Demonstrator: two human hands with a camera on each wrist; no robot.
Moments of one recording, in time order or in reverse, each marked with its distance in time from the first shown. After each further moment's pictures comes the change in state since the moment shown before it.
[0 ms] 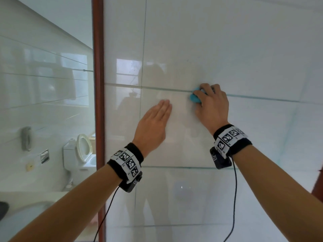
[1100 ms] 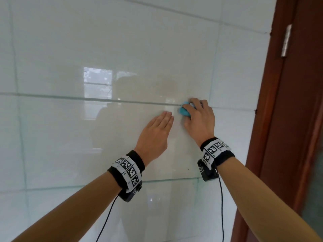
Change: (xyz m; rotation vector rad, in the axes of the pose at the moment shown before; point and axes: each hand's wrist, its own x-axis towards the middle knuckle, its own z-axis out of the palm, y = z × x) left_hand 0.170 0.281 0.079 -0.044 -0.004 0.123; right_hand -0.080 0.287 -0.047 -0.033 -0.006 0.107
